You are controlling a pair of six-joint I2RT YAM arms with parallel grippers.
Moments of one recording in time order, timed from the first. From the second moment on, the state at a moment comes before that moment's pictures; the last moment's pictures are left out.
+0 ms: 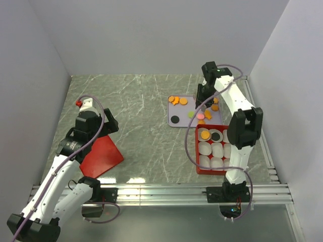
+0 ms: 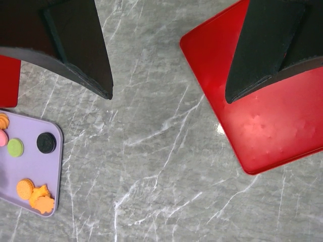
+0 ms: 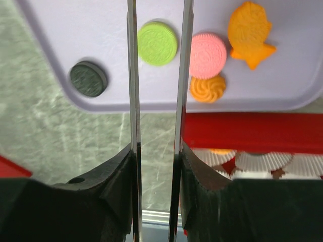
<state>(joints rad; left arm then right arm) -0.30 0.79 0.82 -0.59 -0.20 -0.52 0.20 2.04 1.90 -1.19 -0.08 0.39</state>
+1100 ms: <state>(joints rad) -0.30 0.80 0.81 -0.57 -0.12 -0.51 -0.03 1.00 1.24 -1.29 0.00 0.46</state>
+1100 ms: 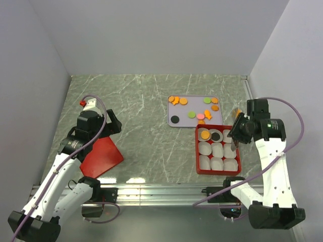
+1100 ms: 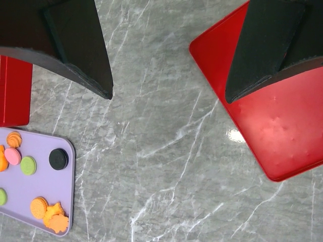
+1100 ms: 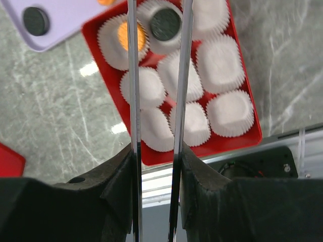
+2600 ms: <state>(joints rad) -0.30 0.77 0.80 -0.57 -0.12 -0.51 -0.11 1.09 0.96 -1.17 -0.09 0.54</state>
